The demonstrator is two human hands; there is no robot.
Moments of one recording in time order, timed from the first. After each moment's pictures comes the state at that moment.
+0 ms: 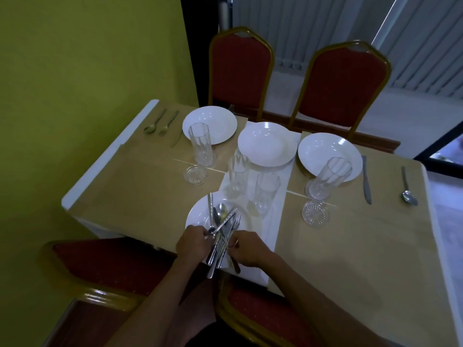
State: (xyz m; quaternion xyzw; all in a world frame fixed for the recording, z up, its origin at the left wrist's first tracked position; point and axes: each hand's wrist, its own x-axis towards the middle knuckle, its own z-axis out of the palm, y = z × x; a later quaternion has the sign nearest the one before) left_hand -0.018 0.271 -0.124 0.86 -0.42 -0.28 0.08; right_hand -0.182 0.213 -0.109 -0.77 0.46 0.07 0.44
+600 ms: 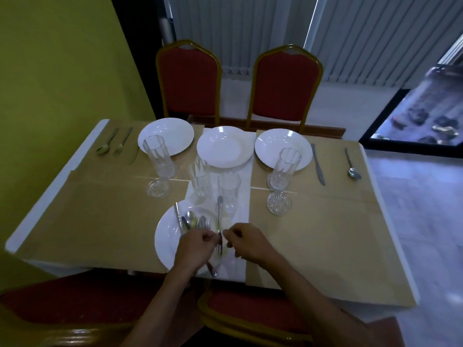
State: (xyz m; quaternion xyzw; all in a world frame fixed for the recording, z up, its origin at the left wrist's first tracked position) left_hand -0.085 0.260 -0.072 0.76 -0.49 -0.38 0.20; right_hand -0.243 0.219 -0.076 -0.65 0.57 -0.11 0.48
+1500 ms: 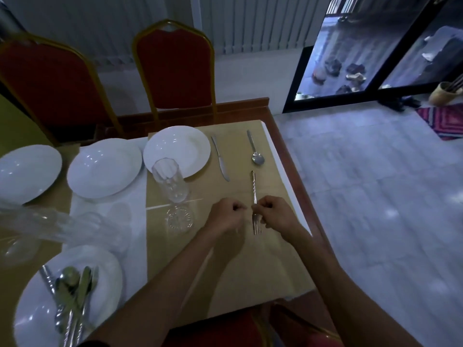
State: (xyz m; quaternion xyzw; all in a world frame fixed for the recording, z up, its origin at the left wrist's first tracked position) left_hand -0.409 0.090 -0.105 0.60 -0.65 -0.46 0.10; right_hand -0.568 0.128 -0.096 -0.41 0.74 -0.27 0.47
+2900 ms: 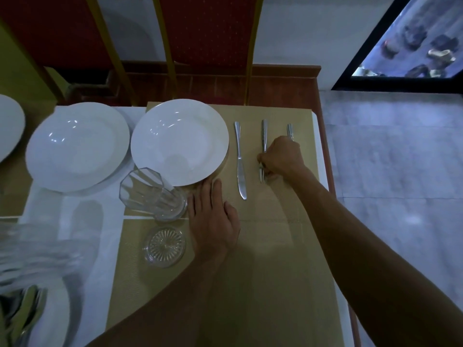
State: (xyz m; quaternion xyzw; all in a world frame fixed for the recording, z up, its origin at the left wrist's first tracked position) left_hand -0.415 0.016 -0.225 0.75 -0.63 -0.05 0.17; right_hand -0.573 -0.139 -0.177 -0.57 0.75 -0.09 0.32
